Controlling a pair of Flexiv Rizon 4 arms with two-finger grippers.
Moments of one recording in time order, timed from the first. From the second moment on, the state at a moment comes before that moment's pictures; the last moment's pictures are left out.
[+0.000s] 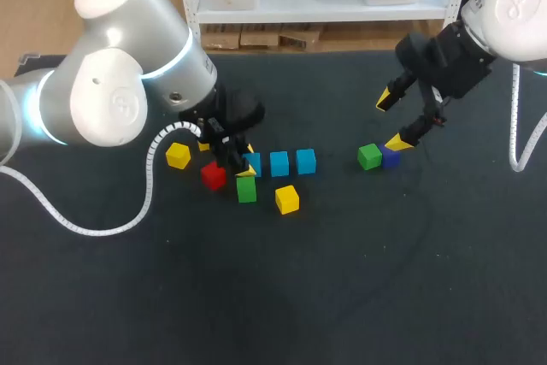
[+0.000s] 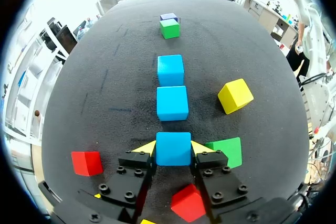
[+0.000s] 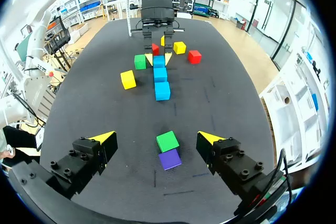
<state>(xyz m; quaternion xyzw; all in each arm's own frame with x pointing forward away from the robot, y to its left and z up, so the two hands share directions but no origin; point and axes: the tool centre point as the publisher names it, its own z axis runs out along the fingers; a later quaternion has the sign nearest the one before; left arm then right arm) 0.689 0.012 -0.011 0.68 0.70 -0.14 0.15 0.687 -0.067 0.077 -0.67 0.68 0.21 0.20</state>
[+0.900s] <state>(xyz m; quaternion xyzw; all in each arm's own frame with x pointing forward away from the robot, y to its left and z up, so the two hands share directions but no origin) 0.686 0.012 -0.012 0.68 0.70 -0.14 0.14 0.687 -0.067 0.077 -0.67 0.68 0.21 0.20</state>
